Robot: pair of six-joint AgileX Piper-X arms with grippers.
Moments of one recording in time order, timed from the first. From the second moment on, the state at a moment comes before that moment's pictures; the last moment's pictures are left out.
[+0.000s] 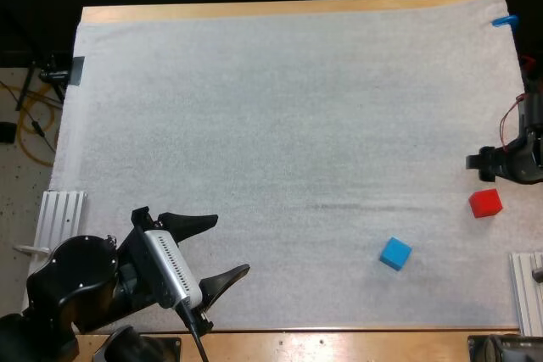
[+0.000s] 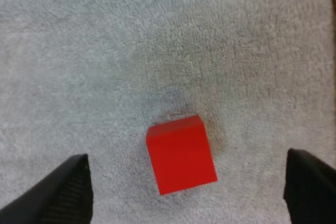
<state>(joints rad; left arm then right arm) -0.66 0.51 -0.99 1.04 0.33 -1.69 -0.05 1.32 -1.03 1.11 0.05 -1.88</state>
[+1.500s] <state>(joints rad) -0.66 0.51 -0.98 1.19 0.33 -1.69 0.29 1.18 -0.93 1.15 0.05 -1.78</state>
